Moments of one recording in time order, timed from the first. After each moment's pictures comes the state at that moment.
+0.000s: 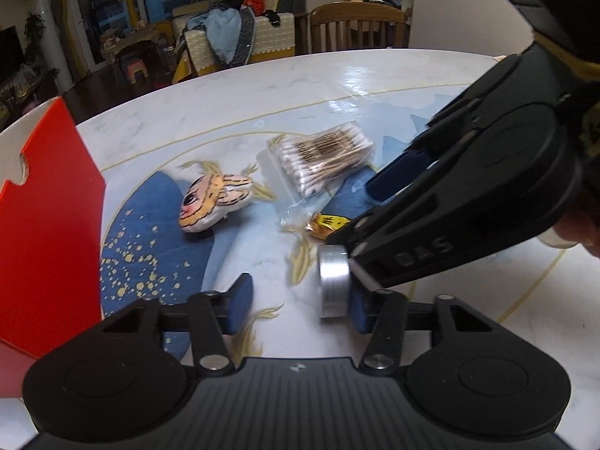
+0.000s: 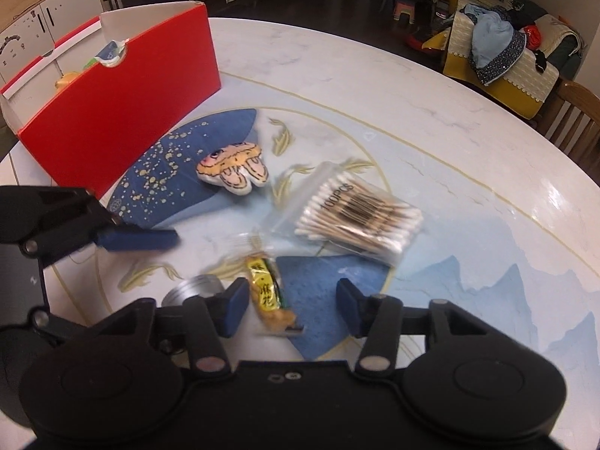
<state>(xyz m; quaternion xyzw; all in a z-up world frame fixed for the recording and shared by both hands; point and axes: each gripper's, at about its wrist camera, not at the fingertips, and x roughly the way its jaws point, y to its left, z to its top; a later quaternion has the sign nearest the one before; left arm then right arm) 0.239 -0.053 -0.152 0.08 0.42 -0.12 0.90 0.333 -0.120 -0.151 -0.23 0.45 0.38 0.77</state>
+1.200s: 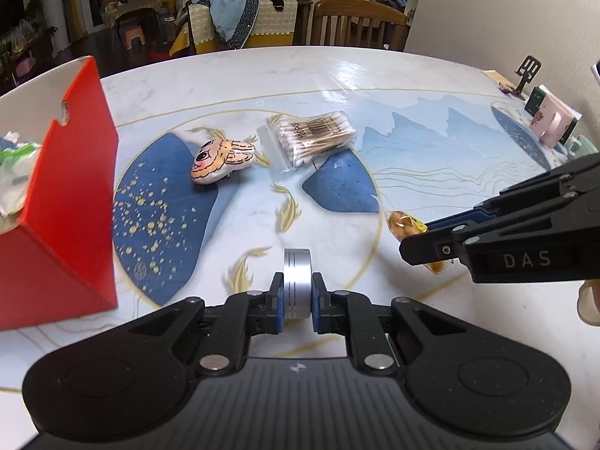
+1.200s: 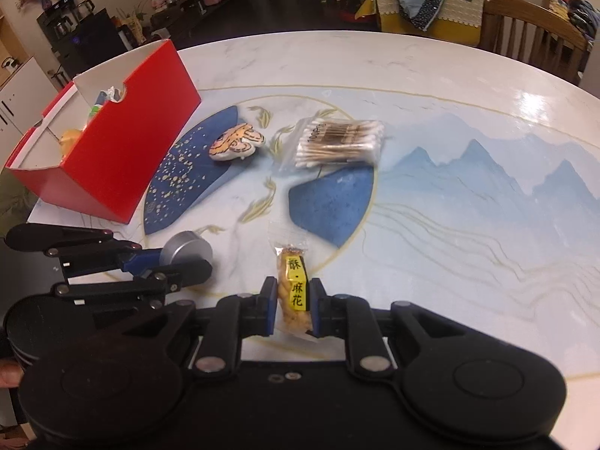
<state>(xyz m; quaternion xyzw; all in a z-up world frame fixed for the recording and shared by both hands) 0.198 -0.028 -0.124 0.00 0.46 -0.13 0.88 0.265 -0.179 -0.119 -0.09 0.51 0.30 0.80</state>
